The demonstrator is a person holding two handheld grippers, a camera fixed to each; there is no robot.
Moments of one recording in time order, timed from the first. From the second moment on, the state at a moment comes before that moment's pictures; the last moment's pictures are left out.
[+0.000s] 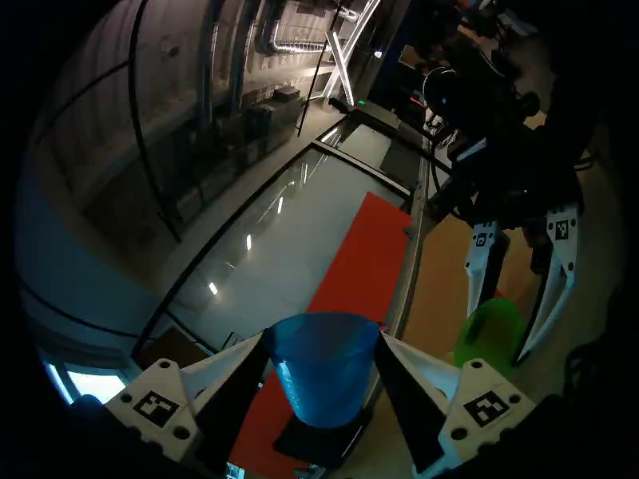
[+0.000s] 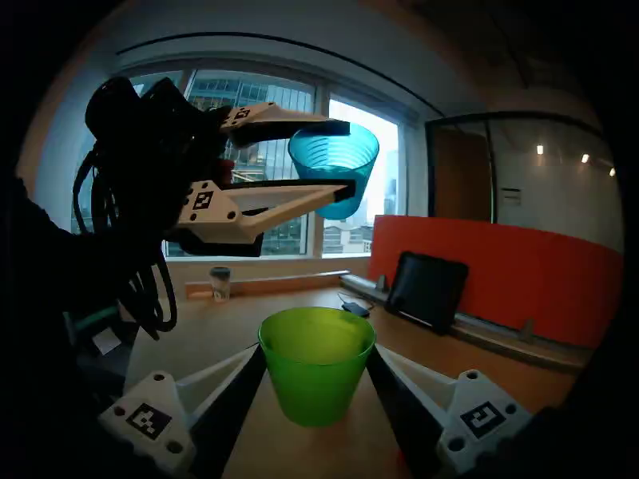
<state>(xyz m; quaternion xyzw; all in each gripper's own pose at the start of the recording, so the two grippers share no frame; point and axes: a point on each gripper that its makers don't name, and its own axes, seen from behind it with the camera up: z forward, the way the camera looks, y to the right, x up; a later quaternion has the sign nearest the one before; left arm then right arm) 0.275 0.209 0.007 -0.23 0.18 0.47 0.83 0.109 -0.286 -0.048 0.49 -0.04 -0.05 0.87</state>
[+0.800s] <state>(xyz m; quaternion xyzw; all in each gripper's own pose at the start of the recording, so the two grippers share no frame) 0.278 0.213 0.007 -0.22 0.19 0.49 0.82 0.110 -0.286 -0.047 0.49 -0.03 -0.05 0.87</state>
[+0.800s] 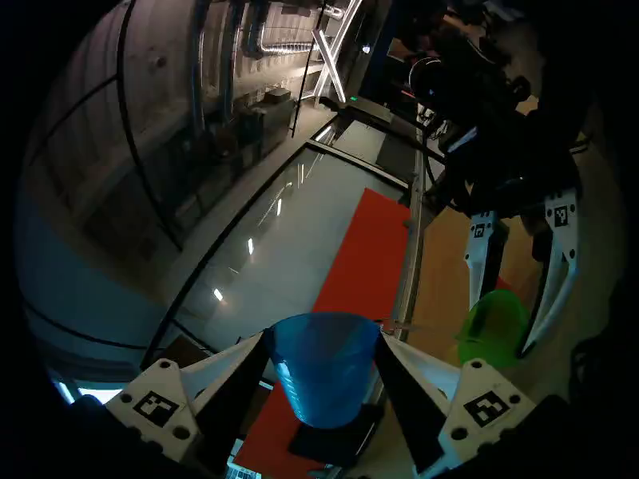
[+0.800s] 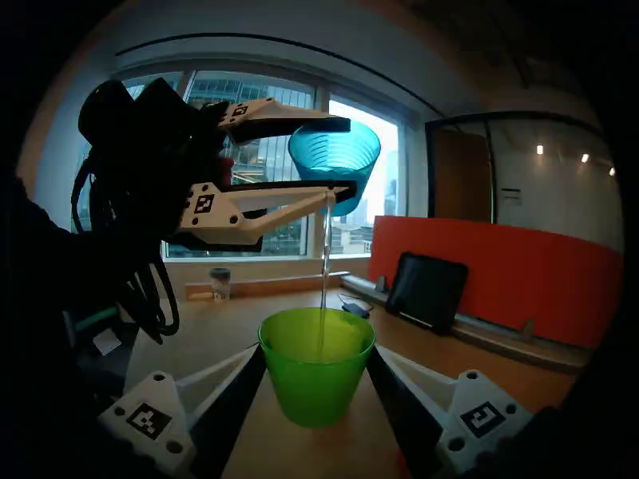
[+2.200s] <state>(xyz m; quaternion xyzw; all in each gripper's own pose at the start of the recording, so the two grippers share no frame) 0.289 0.215 0.001 -0.20 0.21 0.55 0.79 0.110 -0.283 -0.047 0.49 -0.03 -0.05 0.87</state>
